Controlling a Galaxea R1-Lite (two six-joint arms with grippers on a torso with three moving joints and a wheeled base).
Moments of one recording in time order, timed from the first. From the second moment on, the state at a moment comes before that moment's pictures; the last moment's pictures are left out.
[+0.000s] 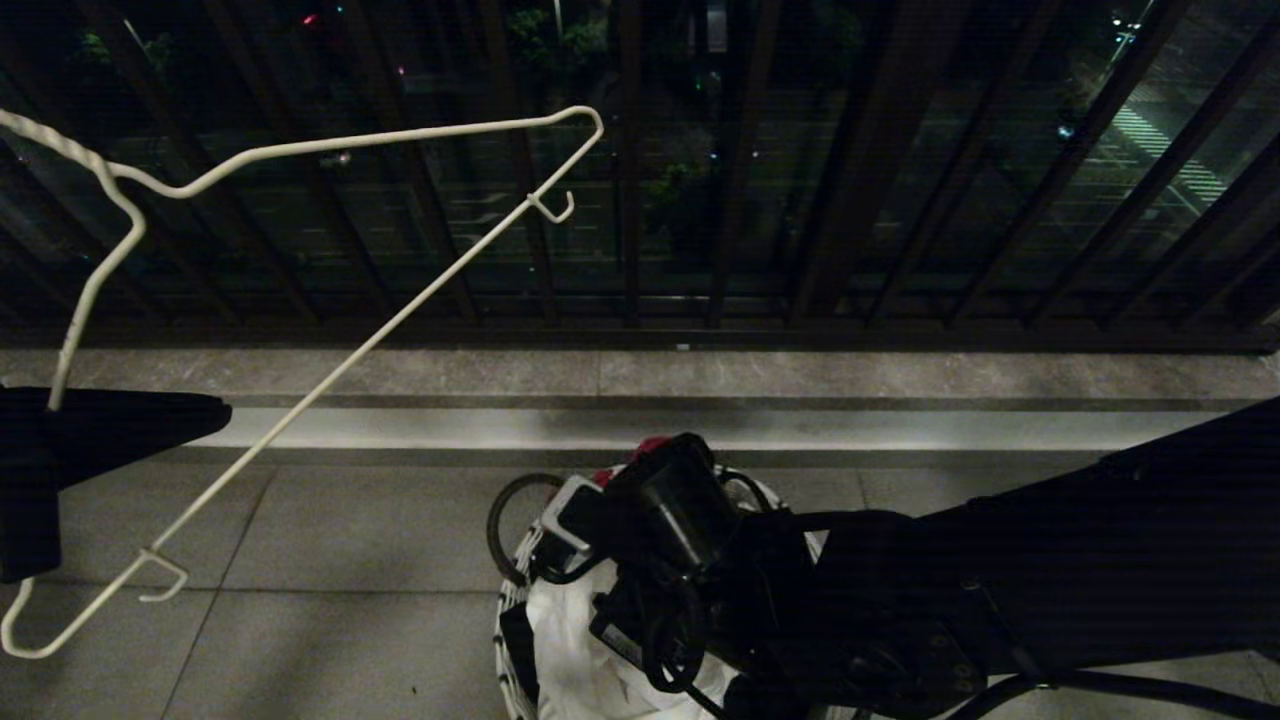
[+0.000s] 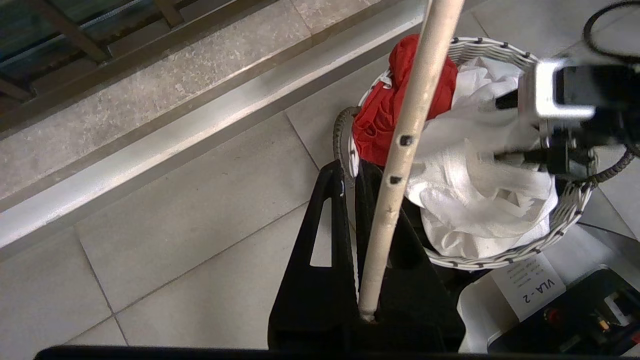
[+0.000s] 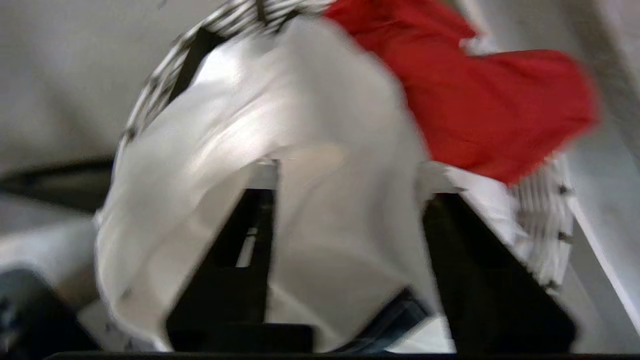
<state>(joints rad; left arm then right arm) -0.01 1.02 -1.00 0.29 -0.43 0.34 0.94 2.05 -1.22 -0.16 -0.29 -0.30</state>
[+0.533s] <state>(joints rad) -0.01 1.02 -1.00 0.29 -0.43 0.34 0.92 2.08 -1.19 -0.20 -0.25 -0.39</state>
